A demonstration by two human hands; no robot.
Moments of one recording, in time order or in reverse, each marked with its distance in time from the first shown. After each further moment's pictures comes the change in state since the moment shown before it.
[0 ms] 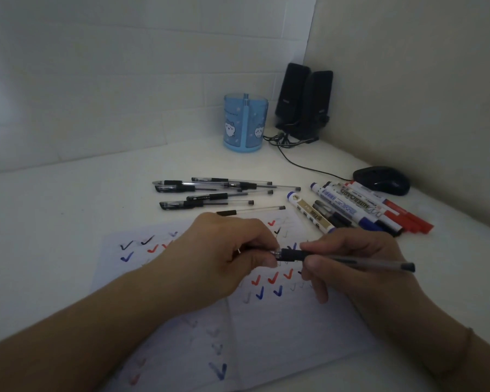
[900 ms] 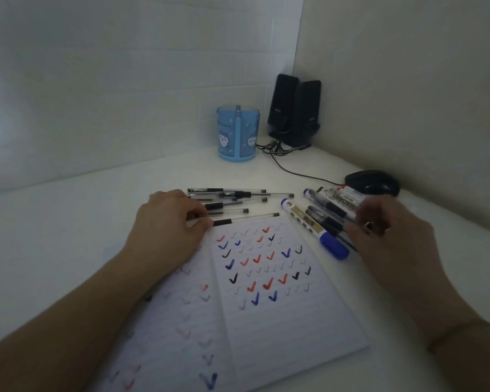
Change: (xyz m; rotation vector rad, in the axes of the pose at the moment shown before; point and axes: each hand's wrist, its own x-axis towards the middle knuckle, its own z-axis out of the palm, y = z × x) left_hand 0.010 -0.062 -0.019 0.506 0.149 -0.474; right_hand 0.013 0.009 -0.044 -0.852 0.498 0.092
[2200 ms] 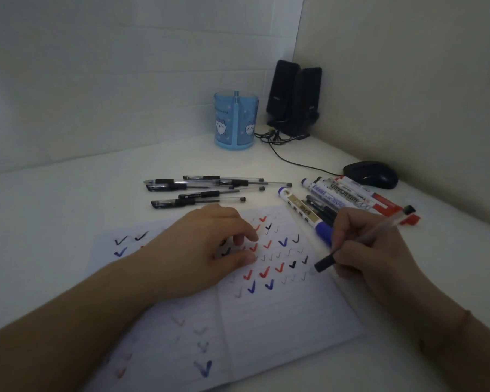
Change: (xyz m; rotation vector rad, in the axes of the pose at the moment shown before) left_hand -0.029 0.037 -0.008 -0.201 -0.302 0.459; right_hand -0.017 -0.014 0.005 0.657 -0.448 0.019
